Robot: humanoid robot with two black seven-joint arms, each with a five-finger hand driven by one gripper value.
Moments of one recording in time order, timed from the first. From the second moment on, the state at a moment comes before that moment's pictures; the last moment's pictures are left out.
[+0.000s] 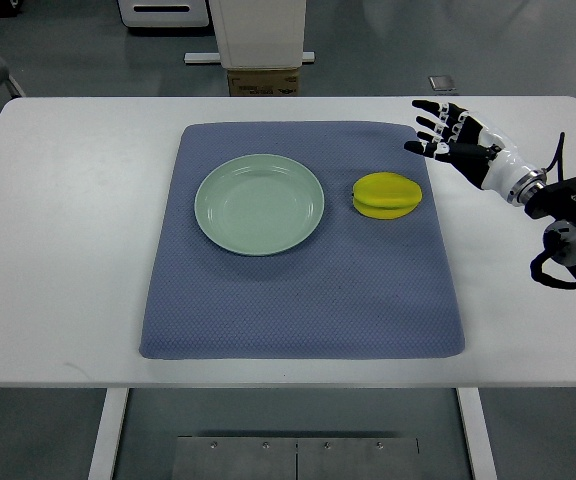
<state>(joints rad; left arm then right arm) -0.02 0.00 -0.10 -0.20 0.13 0.00 -0.02 0.92 -0.27 0.42 0.55 -0.30 0.37 0.38</state>
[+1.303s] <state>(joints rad) -0.02 0.00 -0.10 -0.20 0.13 0.00 -0.02 0.99 -0.24 -0.09 0.55 -0.43 0.05 0.61</state>
